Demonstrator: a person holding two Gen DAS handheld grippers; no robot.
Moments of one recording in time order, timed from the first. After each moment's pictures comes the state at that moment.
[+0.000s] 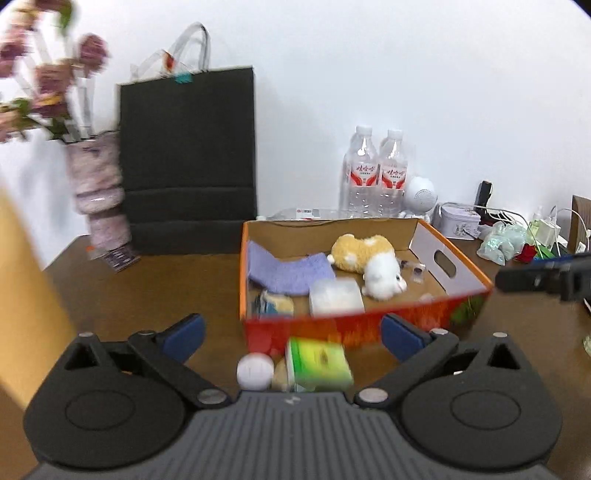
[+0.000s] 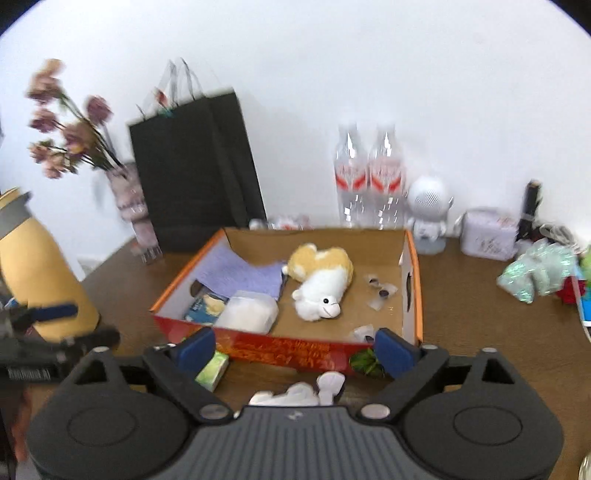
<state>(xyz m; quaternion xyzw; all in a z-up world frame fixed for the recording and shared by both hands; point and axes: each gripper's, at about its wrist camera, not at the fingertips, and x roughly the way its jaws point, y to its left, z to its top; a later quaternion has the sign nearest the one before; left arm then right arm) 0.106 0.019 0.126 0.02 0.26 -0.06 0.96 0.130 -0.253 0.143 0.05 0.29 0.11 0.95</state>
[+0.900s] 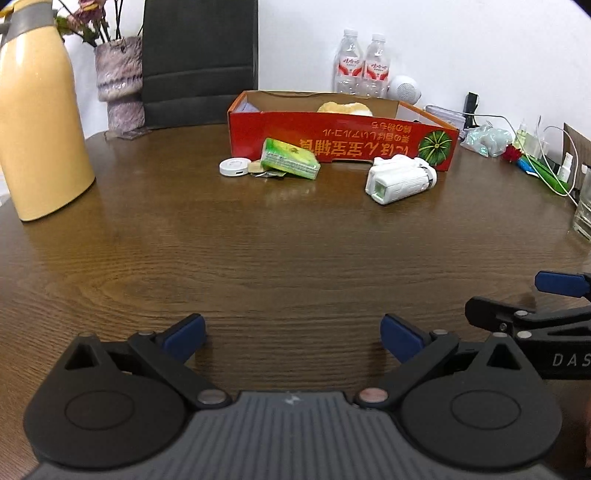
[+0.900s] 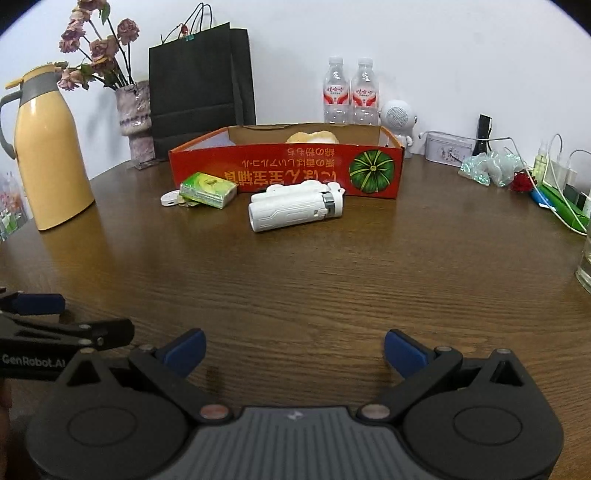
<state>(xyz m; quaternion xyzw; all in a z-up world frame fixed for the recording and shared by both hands) -0.020 -0.001 0.014 0.01 0.35 -0.05 0.93 -0.031 -0.199 0.007 0.01 0.33 0.05 0.94</state>
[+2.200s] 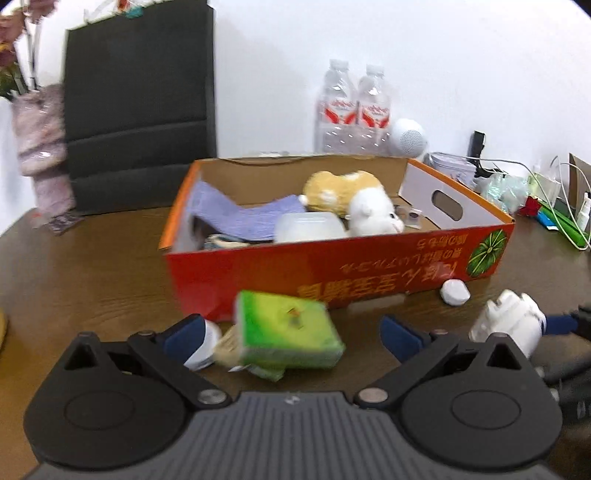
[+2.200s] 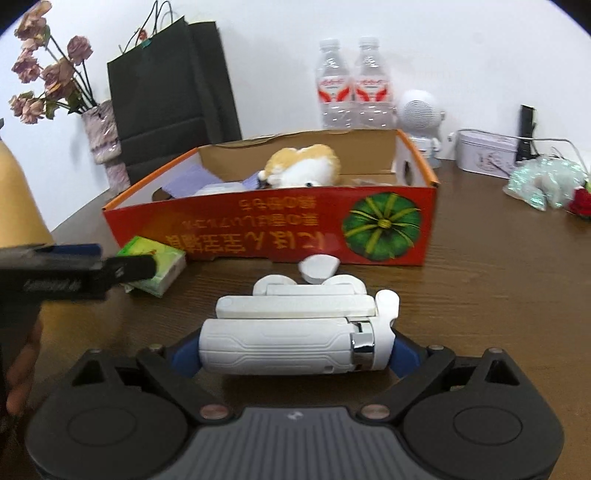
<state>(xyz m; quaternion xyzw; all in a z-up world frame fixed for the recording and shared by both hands) 0.180 -0.010 0.028 0.02 0.30 -0.11 0.95 0.124 -0.248 0.007 0.05 0.34 0.08 0.94</state>
